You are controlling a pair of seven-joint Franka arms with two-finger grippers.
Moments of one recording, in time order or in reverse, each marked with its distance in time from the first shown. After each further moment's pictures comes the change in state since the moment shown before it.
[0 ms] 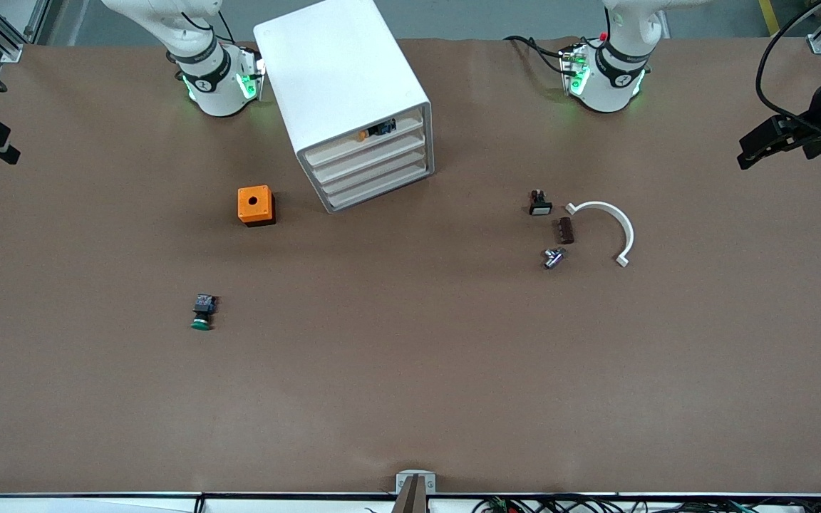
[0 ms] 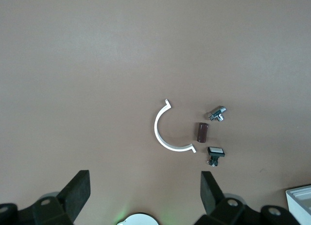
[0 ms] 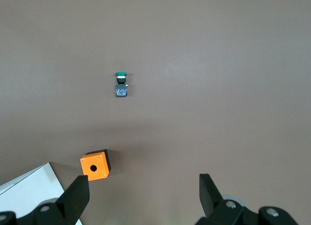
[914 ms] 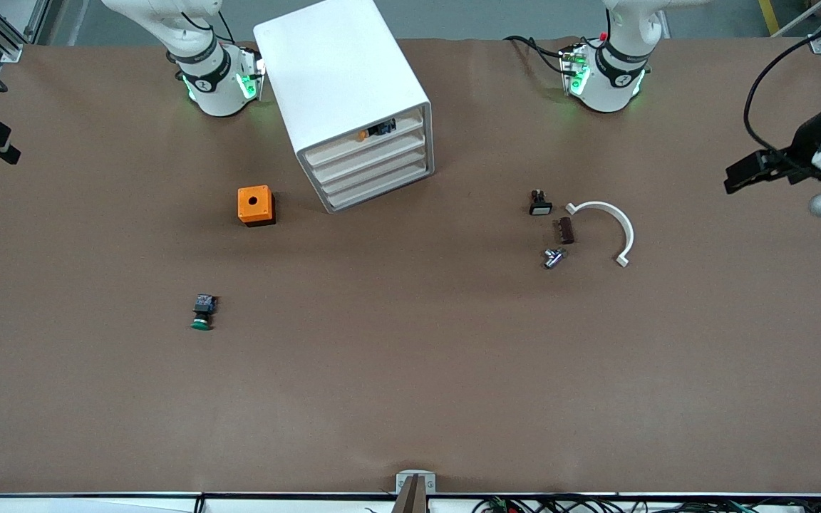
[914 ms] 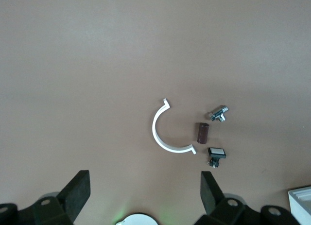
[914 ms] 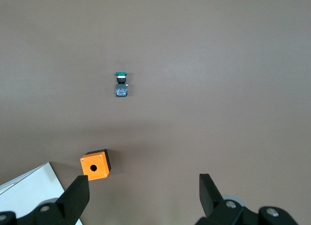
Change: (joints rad) left arm -0.005 0.123 -0.007 0.028 0.000 0.028 -0.008; right arm 0.000 0.000 0.001 0.000 0.000 0.000 0.000
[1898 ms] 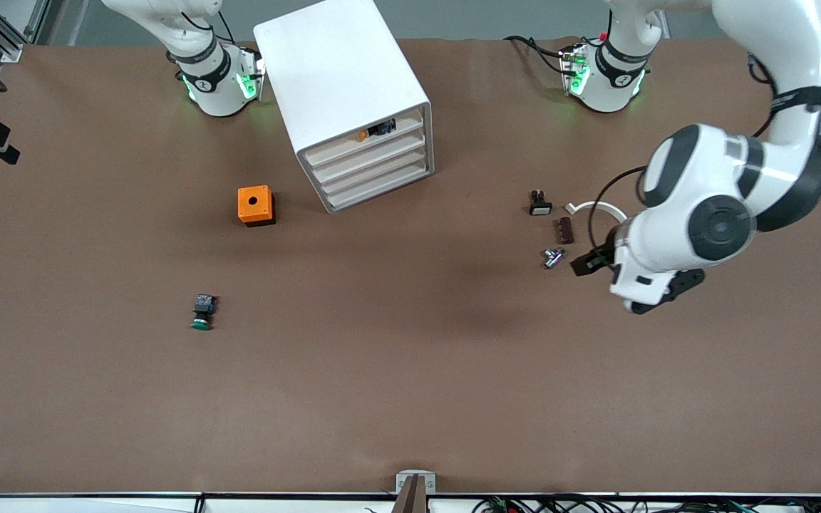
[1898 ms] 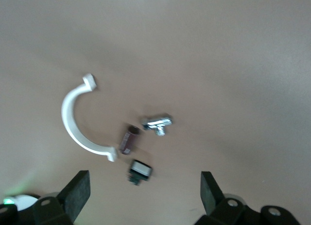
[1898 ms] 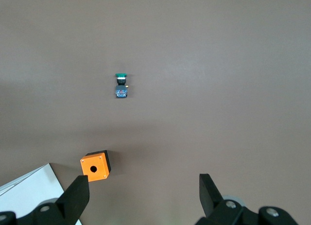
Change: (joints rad) left arm -0.205 0.372 -0.121 0.008 -0.003 0.197 -0.735; right arm 0.000 0.000 -0.002 0.007 0.000 0.002 0.000
